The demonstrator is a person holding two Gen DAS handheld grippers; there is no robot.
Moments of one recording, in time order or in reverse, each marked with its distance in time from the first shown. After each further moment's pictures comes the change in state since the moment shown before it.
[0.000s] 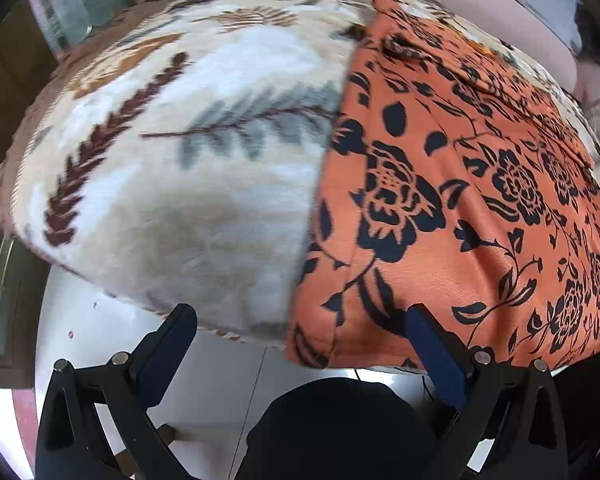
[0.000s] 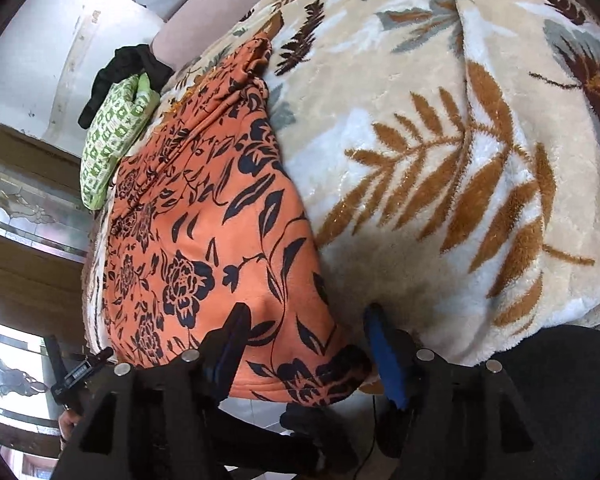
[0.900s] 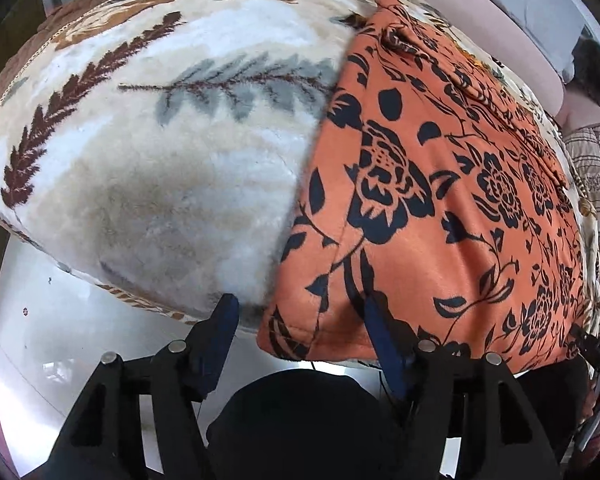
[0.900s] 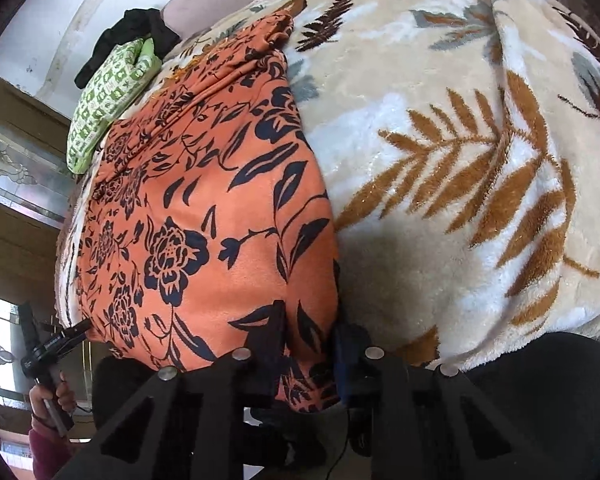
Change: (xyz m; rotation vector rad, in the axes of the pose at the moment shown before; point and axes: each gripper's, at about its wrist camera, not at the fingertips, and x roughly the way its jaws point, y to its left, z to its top) left arm 0.010 0.018 -0.012 -0.088 0.031 -0.172; right arm 0.015 0.022 -0.006 -0.107 0.044 -0.091
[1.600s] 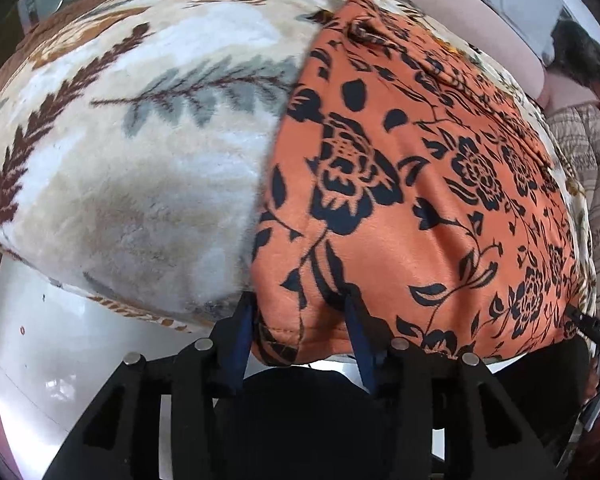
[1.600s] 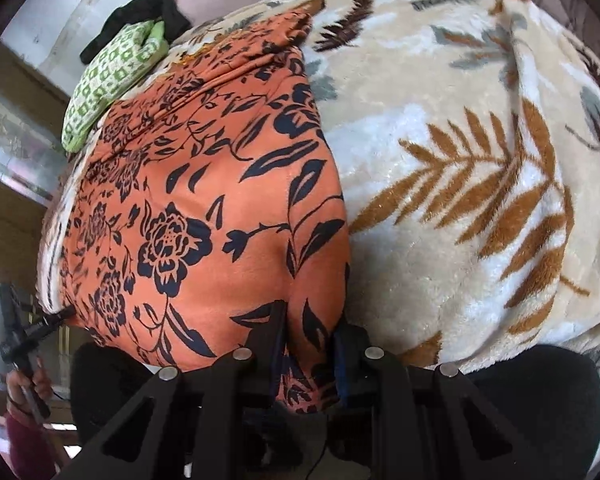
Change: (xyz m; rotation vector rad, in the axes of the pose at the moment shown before) left arm -0.001 -0.022 -0.002 0.074 0.004 -0.029; right arm 0.001 0.014 -0.001 -0.075 0.004 -0.059
